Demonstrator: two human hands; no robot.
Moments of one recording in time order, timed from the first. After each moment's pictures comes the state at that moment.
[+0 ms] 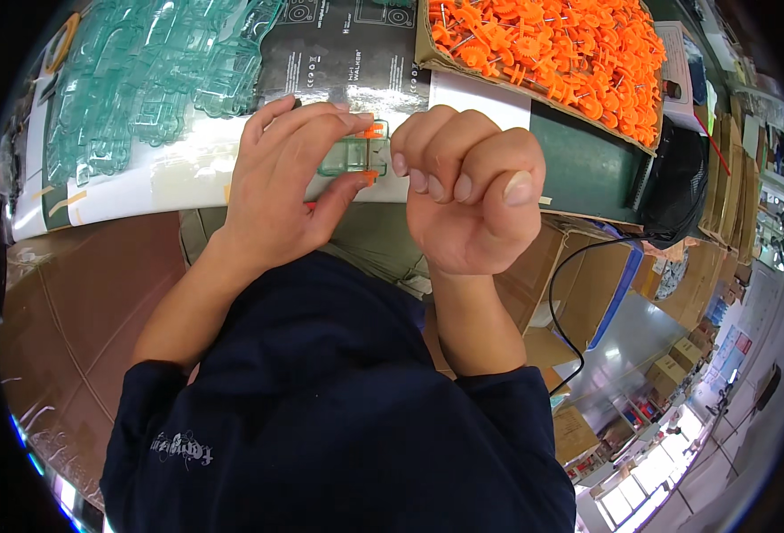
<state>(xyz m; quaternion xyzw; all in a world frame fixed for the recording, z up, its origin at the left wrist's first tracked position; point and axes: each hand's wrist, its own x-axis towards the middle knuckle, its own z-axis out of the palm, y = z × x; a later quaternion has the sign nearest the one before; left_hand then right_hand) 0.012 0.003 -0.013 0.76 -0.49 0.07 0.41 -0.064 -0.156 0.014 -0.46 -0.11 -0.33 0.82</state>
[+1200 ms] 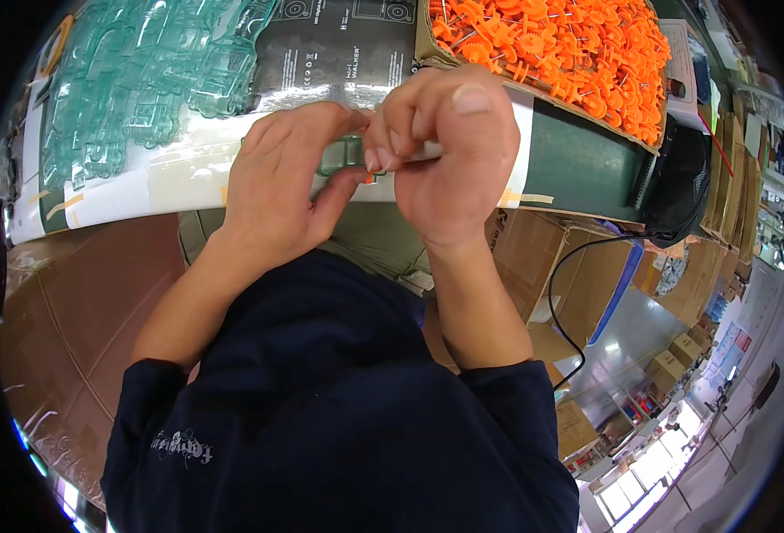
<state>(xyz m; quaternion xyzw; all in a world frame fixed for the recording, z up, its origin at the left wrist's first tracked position) 0.013 0.003 -0.006 0.77 -0.48 0.03 0.41 -0.052 -0.157 0.018 -0.50 -0.01 -0.25 0.83</state>
